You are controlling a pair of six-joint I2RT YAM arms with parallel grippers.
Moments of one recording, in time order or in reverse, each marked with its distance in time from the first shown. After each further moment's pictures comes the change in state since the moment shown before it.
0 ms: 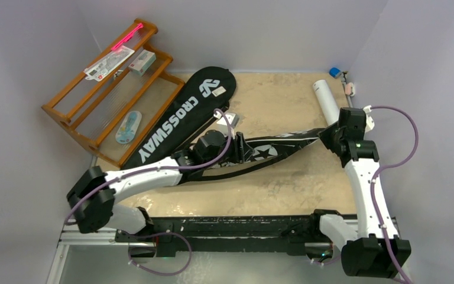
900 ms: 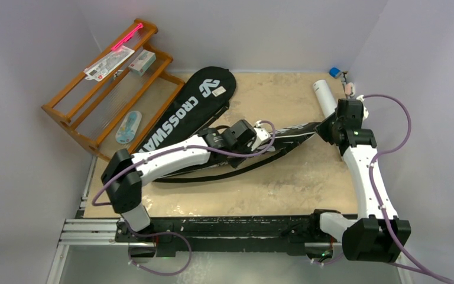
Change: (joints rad) left arm -0.039 0.240 0.522 -0.934 -0.023 0.665; right arm 0.000 0.133 0.067 0.035 -0.063 -0.098
